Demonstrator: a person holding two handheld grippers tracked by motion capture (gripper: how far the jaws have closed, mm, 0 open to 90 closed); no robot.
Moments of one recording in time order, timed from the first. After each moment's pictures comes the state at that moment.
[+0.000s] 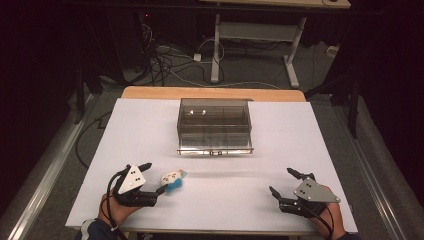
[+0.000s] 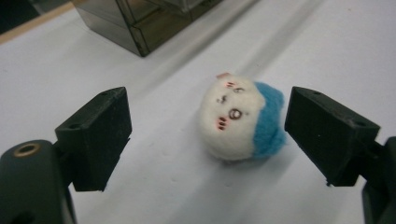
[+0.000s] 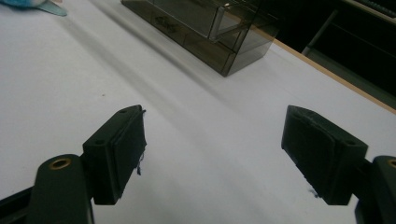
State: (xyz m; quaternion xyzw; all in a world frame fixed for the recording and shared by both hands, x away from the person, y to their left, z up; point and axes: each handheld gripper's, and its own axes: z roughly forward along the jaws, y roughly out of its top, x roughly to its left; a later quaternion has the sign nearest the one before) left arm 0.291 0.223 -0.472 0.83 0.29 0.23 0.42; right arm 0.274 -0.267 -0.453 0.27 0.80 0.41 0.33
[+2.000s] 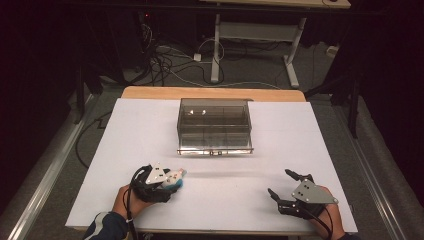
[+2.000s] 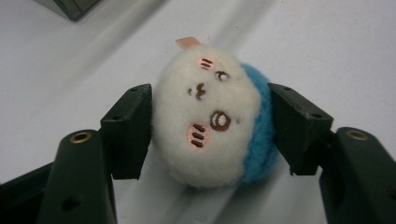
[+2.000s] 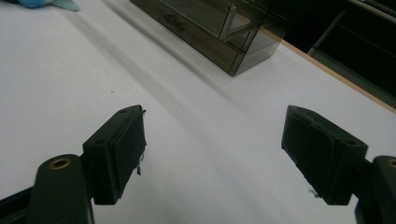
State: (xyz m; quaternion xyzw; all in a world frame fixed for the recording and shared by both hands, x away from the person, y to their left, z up) left arm 0.318 0.182 -0.489 0.89 0.27 0.15 0.34; right arm 0.272 -0.263 -0.454 0.26 0.81 0.41 0.33
